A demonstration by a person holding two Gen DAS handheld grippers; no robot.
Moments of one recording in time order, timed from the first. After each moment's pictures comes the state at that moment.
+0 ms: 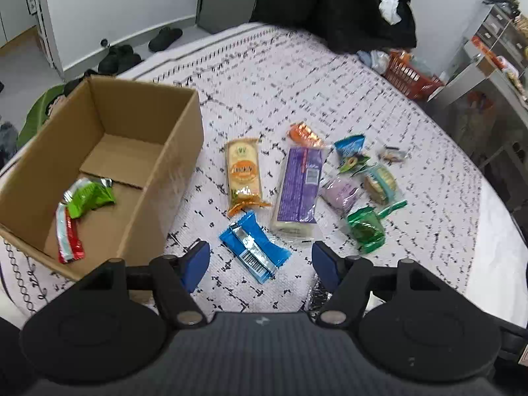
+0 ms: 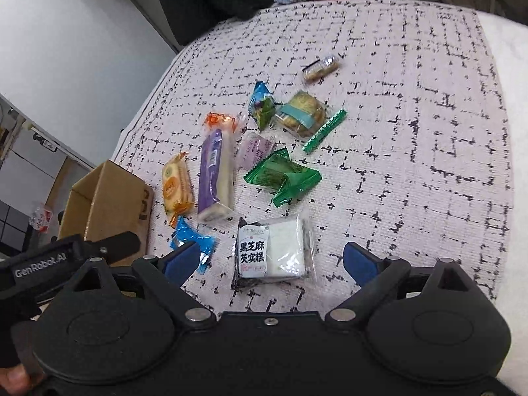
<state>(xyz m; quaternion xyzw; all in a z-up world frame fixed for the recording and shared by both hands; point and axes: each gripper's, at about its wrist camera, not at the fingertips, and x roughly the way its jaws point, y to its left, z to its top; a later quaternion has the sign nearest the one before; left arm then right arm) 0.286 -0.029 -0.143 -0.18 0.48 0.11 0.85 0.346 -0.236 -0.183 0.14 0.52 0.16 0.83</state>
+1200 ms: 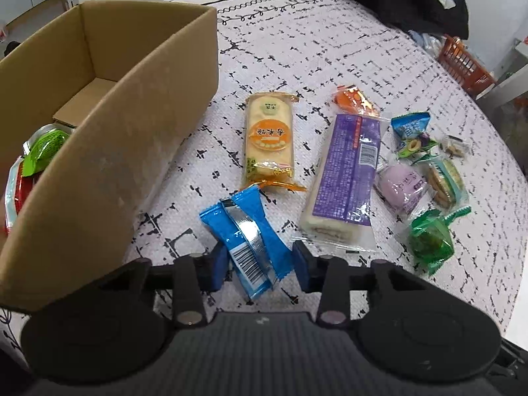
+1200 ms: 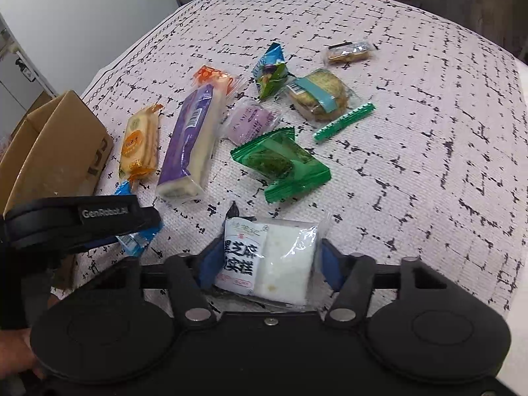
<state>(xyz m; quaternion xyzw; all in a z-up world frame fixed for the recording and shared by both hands) 0.322 -0.025 -0.225 -0.21 0.50 0.16 0.82 0.360 -0.190 -0.220 0.00 0.52 0.16 0.84</state>
